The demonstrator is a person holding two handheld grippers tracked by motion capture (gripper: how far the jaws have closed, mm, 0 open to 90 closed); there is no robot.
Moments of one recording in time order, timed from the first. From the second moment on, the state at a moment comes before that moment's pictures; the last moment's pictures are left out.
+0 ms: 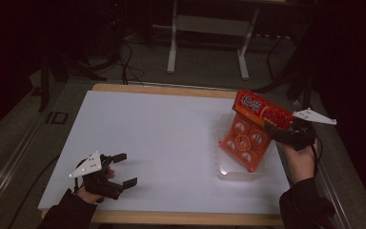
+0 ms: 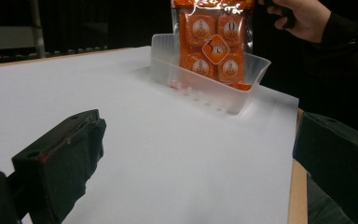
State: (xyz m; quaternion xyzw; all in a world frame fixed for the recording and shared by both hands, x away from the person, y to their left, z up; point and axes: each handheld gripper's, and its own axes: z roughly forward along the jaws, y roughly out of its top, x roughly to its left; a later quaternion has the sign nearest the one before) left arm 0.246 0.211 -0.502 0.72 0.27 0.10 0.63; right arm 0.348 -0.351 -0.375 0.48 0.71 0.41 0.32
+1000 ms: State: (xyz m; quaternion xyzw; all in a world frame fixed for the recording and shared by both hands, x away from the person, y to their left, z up) left arm 0.244 0.210 -0.502 0.73 0.26 0.10 0.63; right arm 0.278 -0.346 -0.384 0.48 0.70 0.42 0.31
